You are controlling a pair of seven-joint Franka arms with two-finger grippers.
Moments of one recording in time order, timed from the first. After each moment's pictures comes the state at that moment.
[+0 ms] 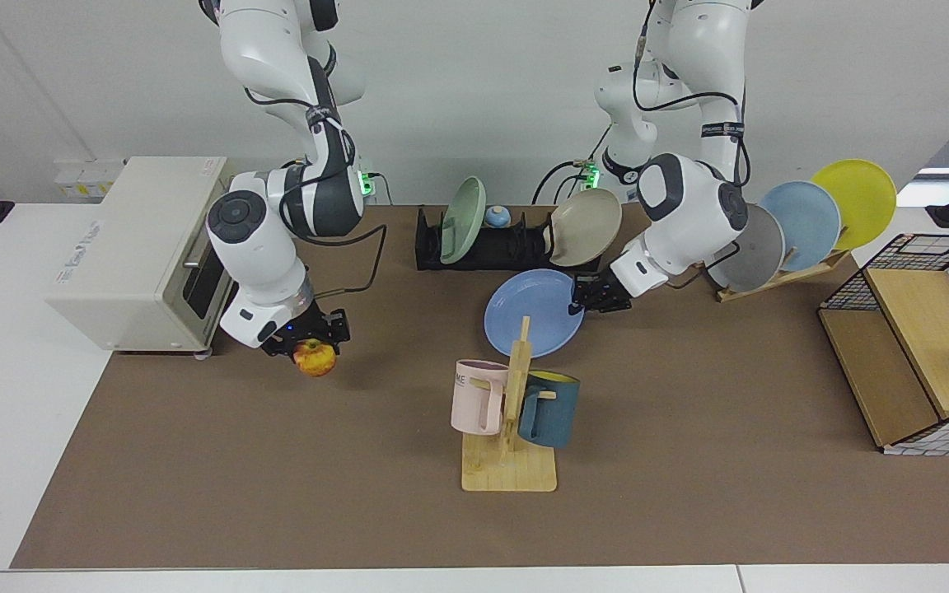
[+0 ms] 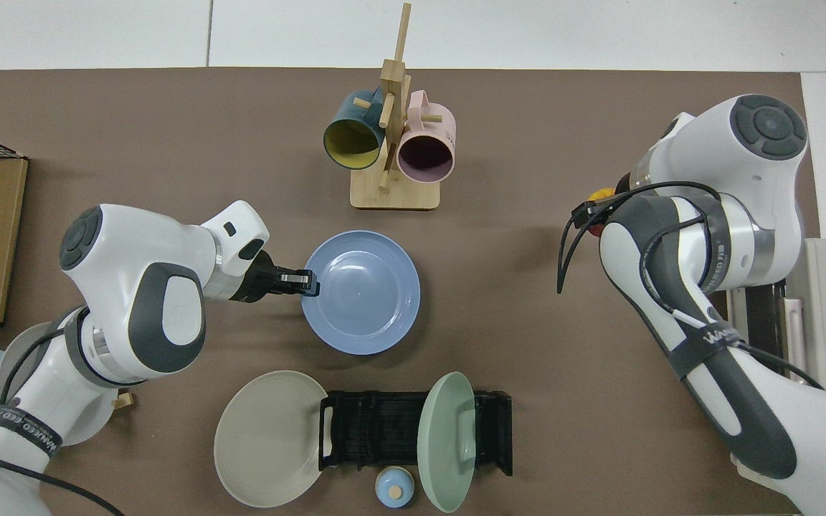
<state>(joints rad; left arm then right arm) 0.02 0.15 -0.31 -2.10 -0.61 2.21 0.22 0.29 0.31 -0.18 -1.73 0.09 2.03 -0.08</state>
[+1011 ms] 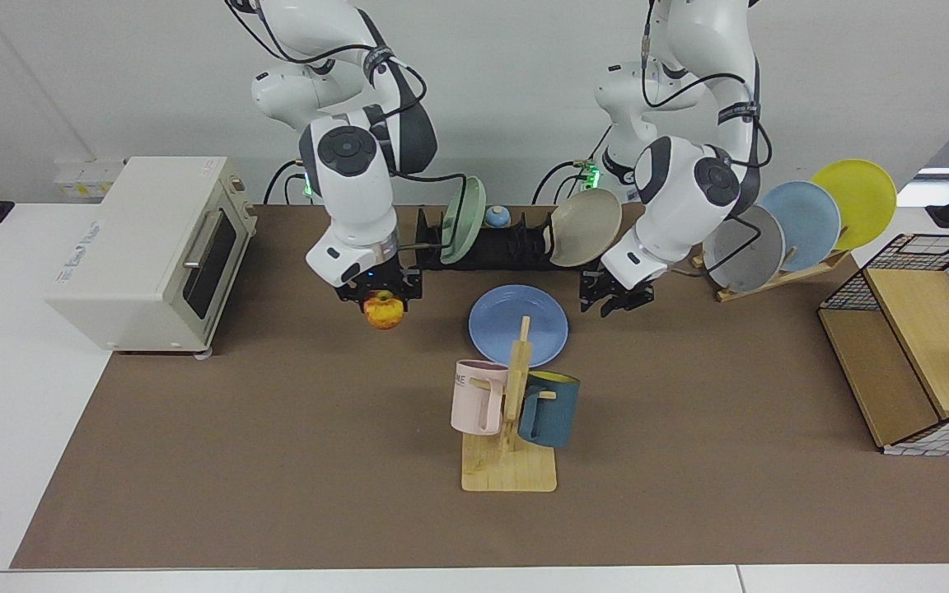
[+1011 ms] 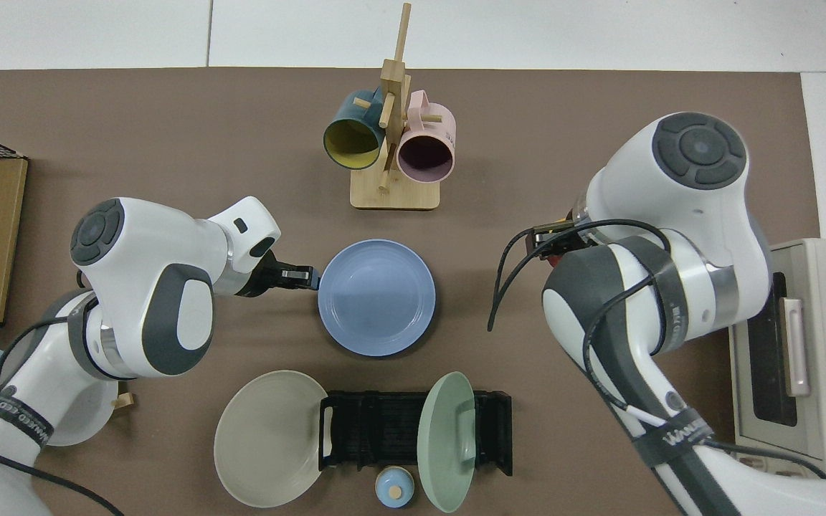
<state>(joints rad) 0.00 0.12 -0.30 -1.95 -0.21 2.05 -0.01 0.52 0.21 -0.16 -1.79 0.06 2.00 0.35</state>
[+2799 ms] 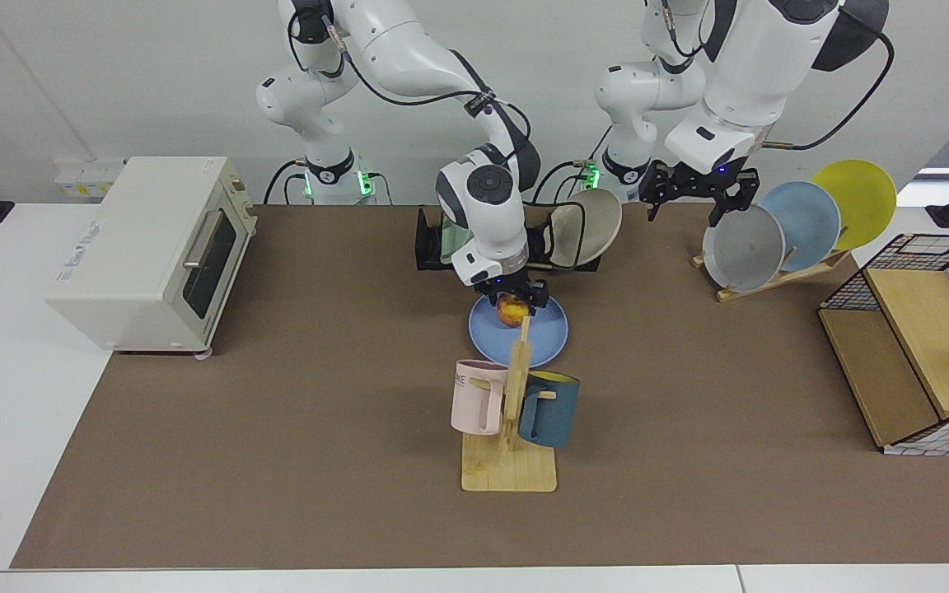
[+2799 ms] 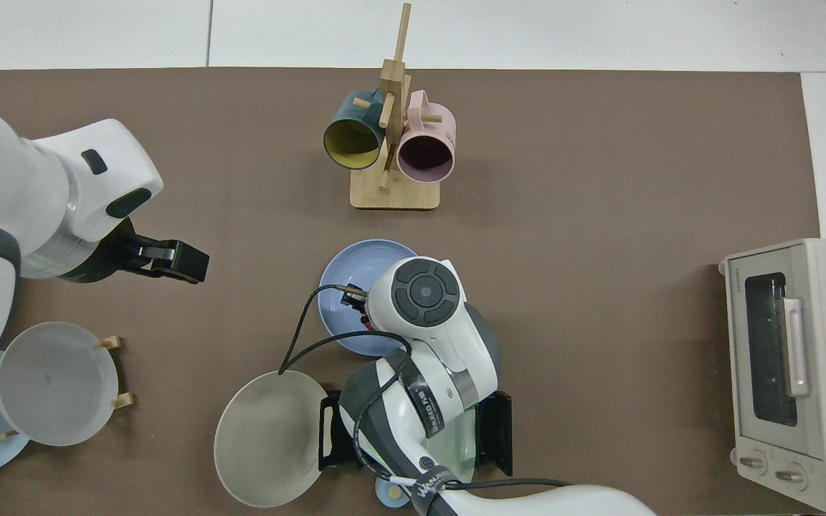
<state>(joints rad) 0.04 0.01 -0.29 -1.57 0.01 1.51 -0.05 0.83 0.42 -0.16 -1.82 0.29 2.32 0.90</state>
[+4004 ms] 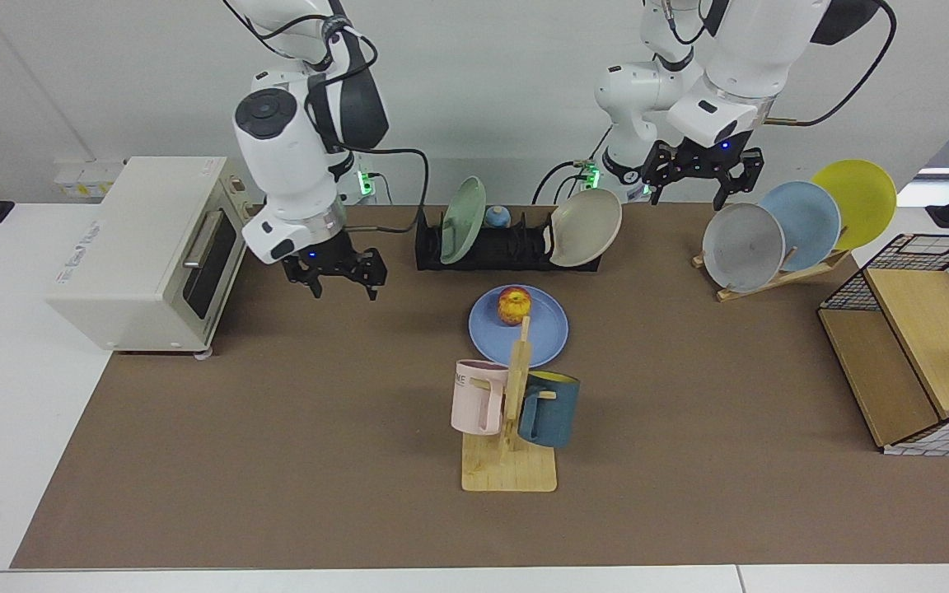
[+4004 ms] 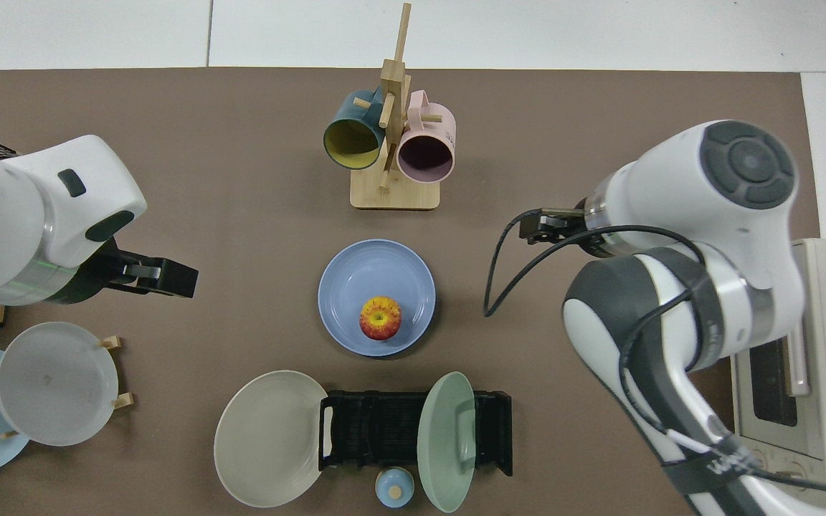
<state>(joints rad) 0.04 -0.05 -0.28 -1.59 0.01 1.51 -0.04 0.42 0.11 -0.24 -1.78 0.09 1.91 0.24</state>
